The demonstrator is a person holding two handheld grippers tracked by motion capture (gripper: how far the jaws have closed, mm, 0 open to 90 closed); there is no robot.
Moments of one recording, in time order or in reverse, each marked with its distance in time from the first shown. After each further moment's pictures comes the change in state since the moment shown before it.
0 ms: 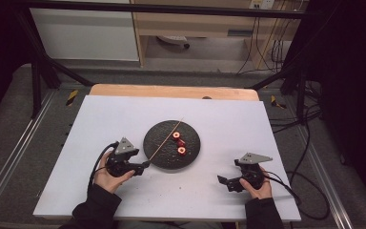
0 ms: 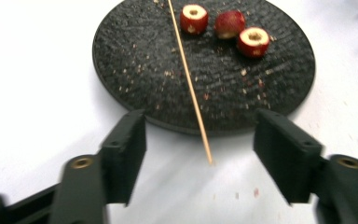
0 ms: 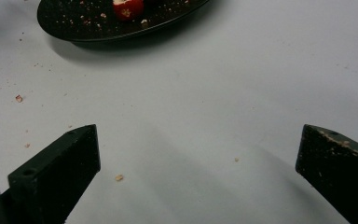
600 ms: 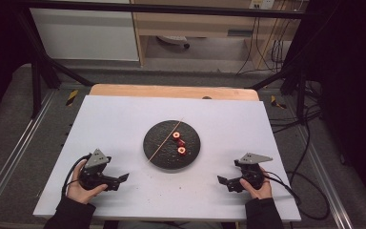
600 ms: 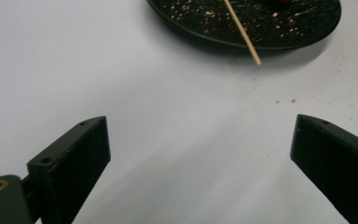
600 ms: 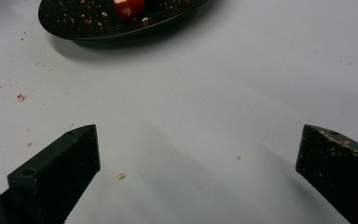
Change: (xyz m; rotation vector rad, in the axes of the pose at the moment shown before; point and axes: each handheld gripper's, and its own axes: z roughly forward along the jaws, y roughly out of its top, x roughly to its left) left arm 0.033 -0.063 -0.038 -0.030 0.036 -0.028; right arm 0.000 -0.001 0.000 0.004 0.007 0.011
